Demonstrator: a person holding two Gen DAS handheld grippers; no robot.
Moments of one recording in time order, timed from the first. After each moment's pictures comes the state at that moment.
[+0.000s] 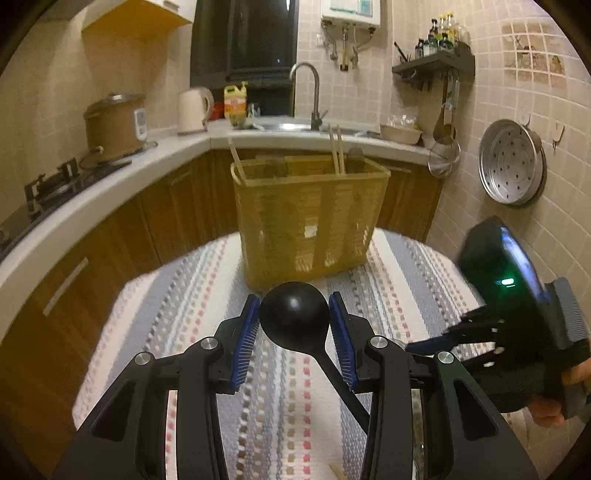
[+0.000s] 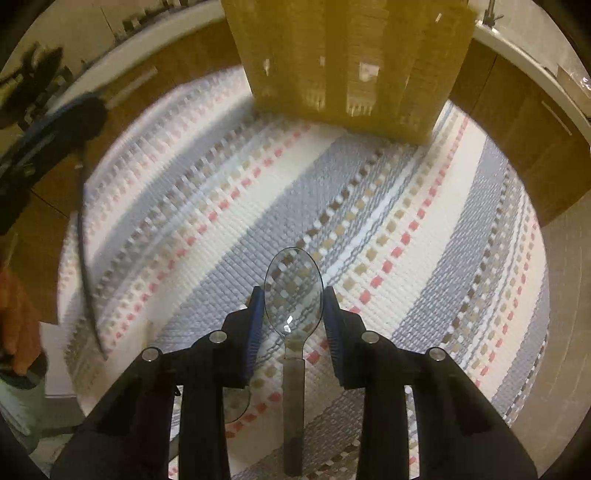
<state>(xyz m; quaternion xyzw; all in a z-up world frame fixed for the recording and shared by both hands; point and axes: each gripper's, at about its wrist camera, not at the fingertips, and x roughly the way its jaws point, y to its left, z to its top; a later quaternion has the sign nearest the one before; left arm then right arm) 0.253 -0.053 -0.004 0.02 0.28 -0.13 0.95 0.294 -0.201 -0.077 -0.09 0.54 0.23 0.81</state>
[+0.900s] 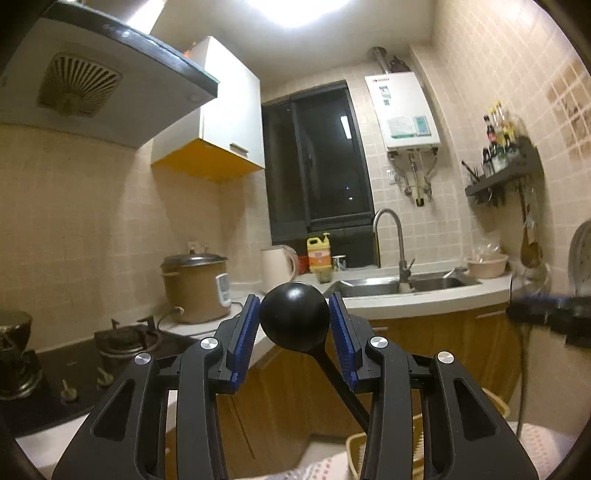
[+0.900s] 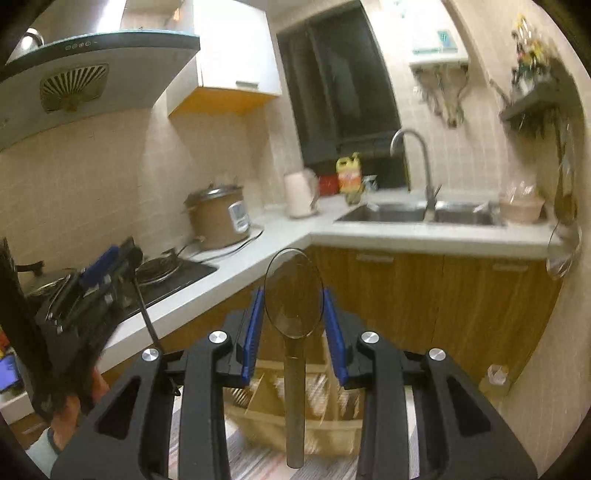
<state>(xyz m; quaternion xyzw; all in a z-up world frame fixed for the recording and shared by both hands) 0.354 -0.052 0.139 0.06 0.00 0.04 1.00 0.379 -0.235 0.125 0.05 0.14 0.19 0.97</state>
